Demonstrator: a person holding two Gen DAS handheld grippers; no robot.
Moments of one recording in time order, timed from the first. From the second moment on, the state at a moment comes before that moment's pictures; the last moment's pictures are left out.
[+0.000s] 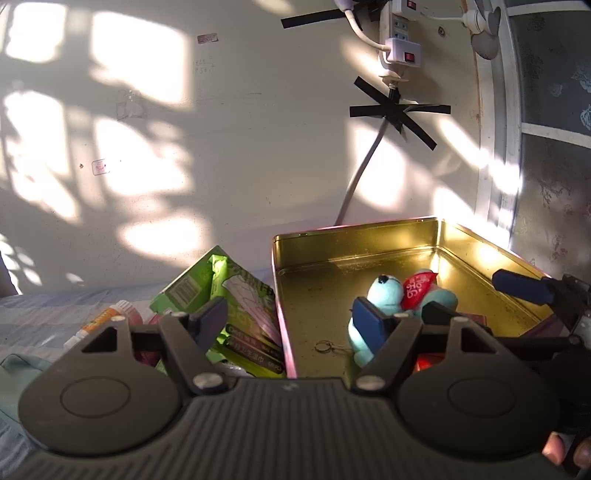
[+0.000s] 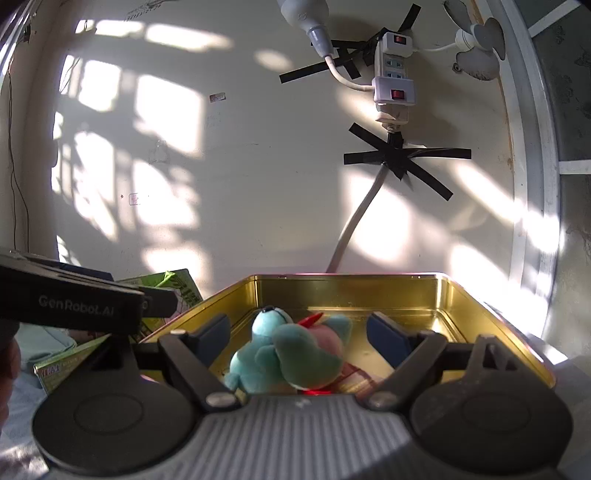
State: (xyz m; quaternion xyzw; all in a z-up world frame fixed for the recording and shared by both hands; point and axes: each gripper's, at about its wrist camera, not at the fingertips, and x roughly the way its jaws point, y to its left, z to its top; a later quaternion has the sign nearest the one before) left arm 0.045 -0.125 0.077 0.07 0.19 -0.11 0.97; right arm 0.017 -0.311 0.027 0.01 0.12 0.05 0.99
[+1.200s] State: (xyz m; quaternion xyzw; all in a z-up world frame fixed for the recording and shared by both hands) left arm 0.006 0.105 0.005 -0.10 0.22 0.02 0.97; right arm 0.043 -0.139 -0.002 0.05 0.31 0.22 0.92
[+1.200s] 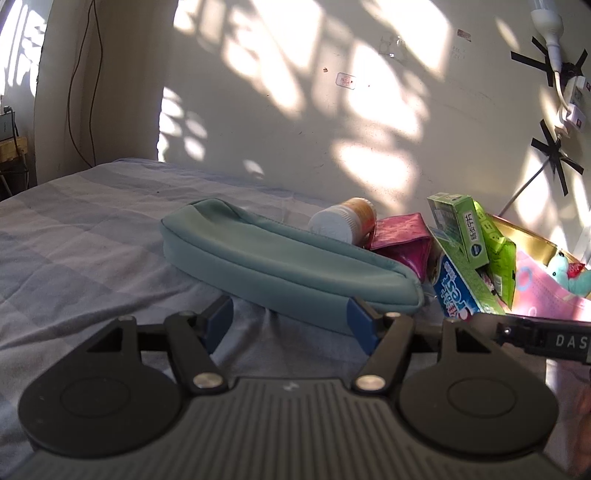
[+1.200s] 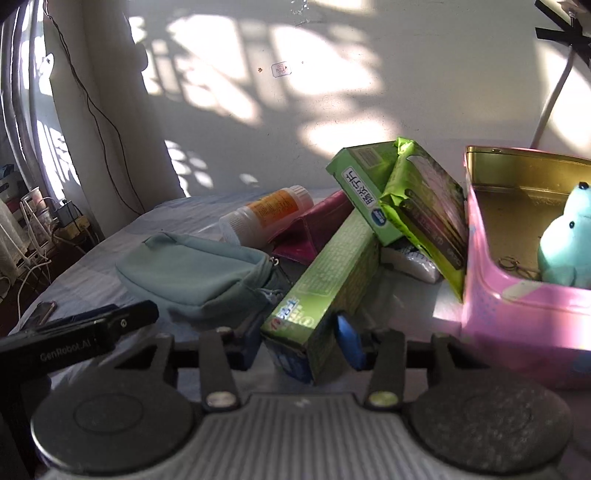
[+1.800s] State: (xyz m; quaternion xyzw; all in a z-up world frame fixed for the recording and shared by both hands) left arm 0.023 0.007 0.024 -0.07 0.25 -0.20 0.95; right arm -0.090 -0.354 0.012 0.12 0.25 0.08 0.96
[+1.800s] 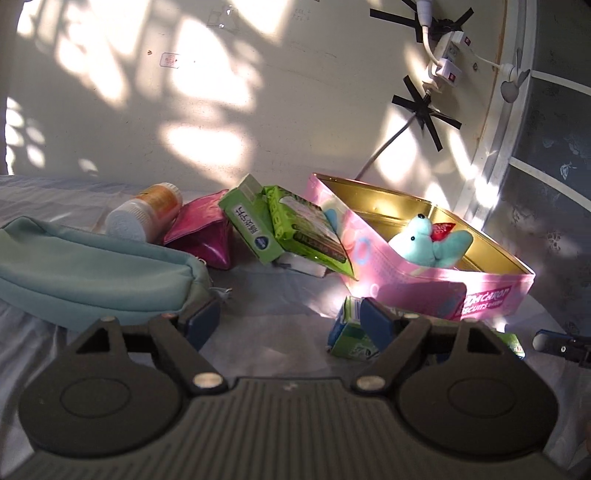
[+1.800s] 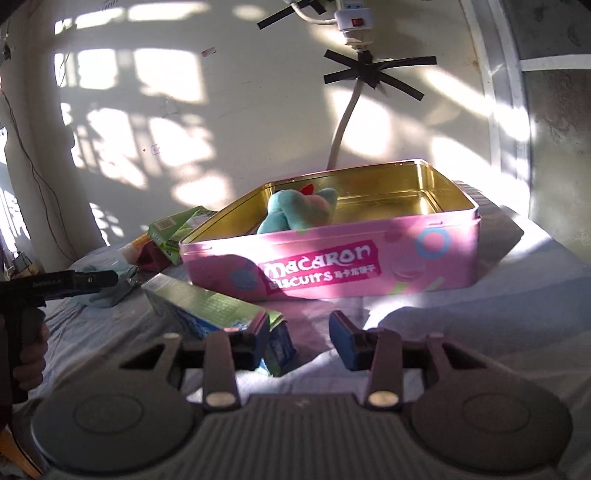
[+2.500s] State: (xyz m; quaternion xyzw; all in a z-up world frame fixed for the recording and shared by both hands) left arm 0.017 -0.043 0.027 -0.11 0.28 -0.26 0.92; right arm -0.074 -0.310 -0.003 0.04 0.27 0.11 0.96
